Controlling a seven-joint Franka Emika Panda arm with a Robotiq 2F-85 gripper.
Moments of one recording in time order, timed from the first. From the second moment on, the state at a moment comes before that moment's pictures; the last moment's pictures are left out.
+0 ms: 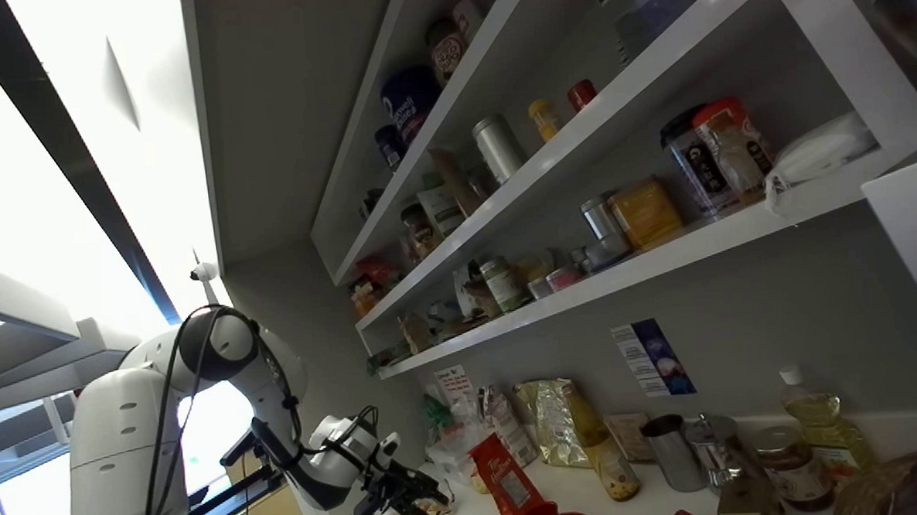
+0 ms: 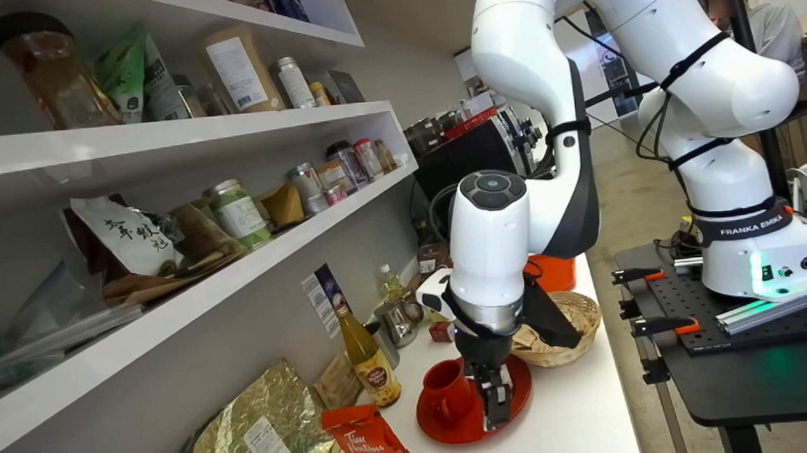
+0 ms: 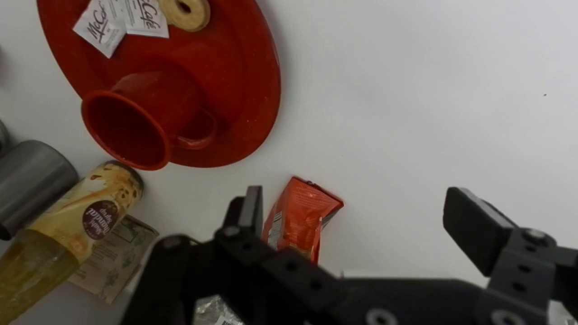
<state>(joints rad) 0.34 0.27 0.38 -2.29 -1.06 2.58 1.14</state>
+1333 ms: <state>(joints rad) 0.35 0.38 0.33 -2.18 -1.55 2.63 1.52</state>
